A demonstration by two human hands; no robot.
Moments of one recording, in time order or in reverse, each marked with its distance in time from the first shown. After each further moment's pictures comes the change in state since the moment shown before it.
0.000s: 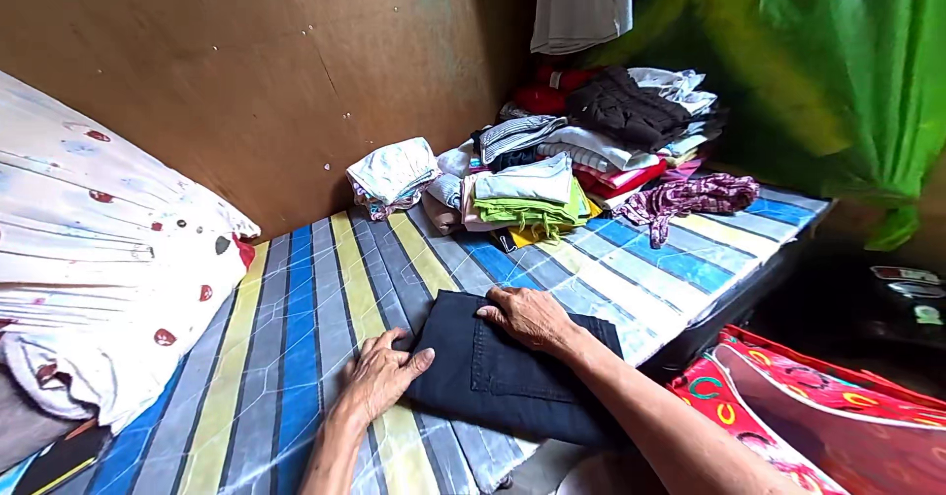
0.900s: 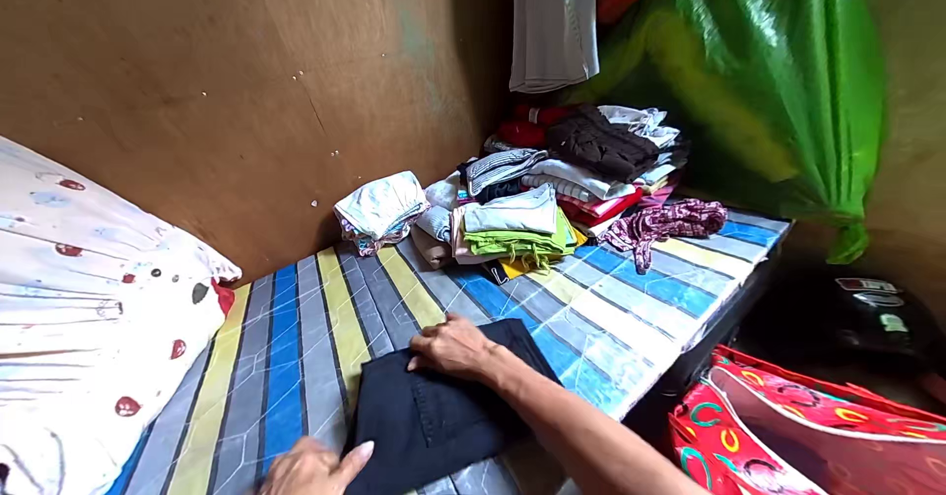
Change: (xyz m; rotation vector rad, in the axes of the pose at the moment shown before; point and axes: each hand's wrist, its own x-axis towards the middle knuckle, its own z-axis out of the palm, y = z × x) left_hand -0.050 -0.039 -0.025 0.124 0.116 -0.268; right_hand 0.074 -0.056 0.025 -0.009 0.100 -0.443
